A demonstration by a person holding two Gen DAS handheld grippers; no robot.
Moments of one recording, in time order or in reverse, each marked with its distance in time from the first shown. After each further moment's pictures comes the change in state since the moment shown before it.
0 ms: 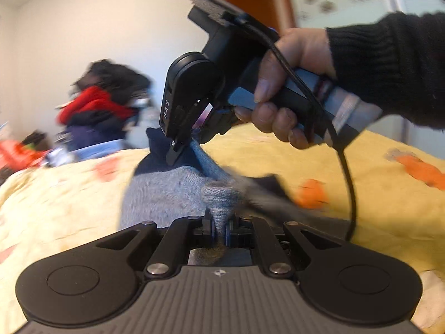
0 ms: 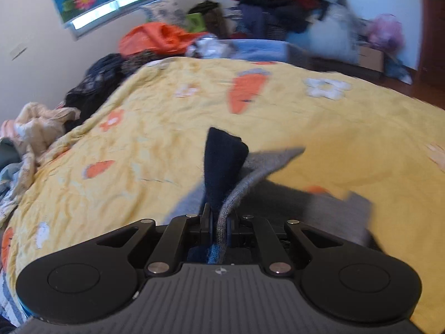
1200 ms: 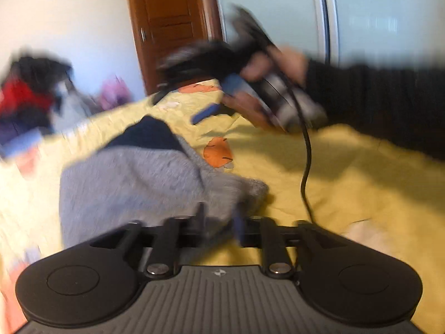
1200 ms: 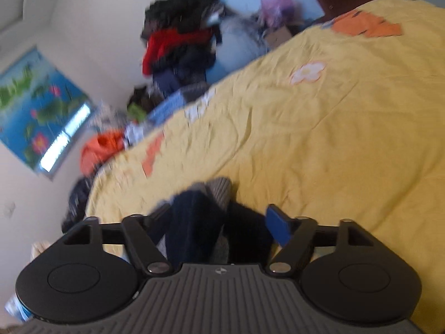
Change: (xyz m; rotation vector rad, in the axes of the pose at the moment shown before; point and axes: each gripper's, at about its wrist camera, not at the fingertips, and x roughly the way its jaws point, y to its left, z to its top) left arm -0.006 0.000 -0.010 0.040 0.140 -0.349; right arm -0.033 -0.182 -0.106 0.567 -0.303 0.091
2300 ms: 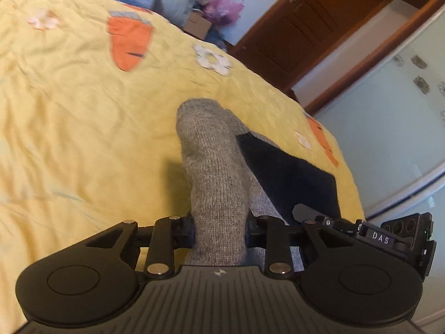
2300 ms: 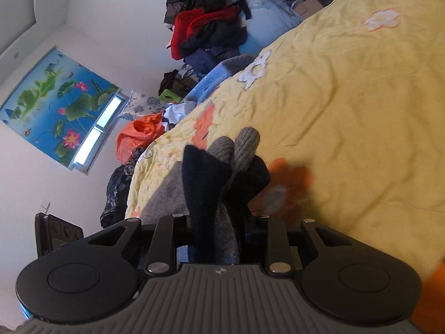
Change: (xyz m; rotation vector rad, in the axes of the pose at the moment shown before) left arm 0.064 0.314 0.040 -0.833 0.203 -0.027; right arm 0.088 0.075 -0.021 0.065 0.118 0.166
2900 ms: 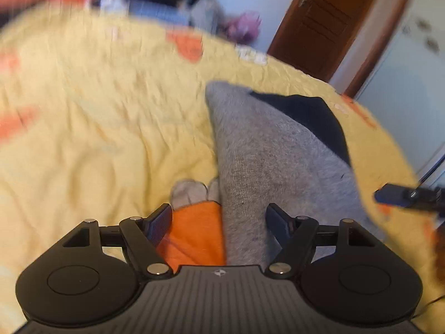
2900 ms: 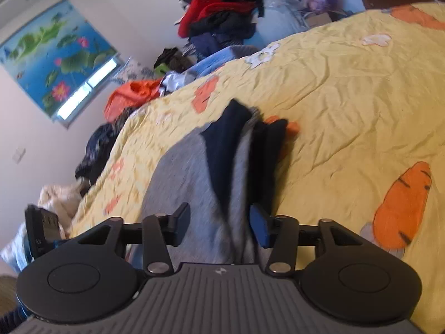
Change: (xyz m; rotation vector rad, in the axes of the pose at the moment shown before) left arm -0.081 0.005 -0.144 0.272 -0.180 0.291; right arm -0.068 0.045 -0.086 -0.251 0.058 -0.147
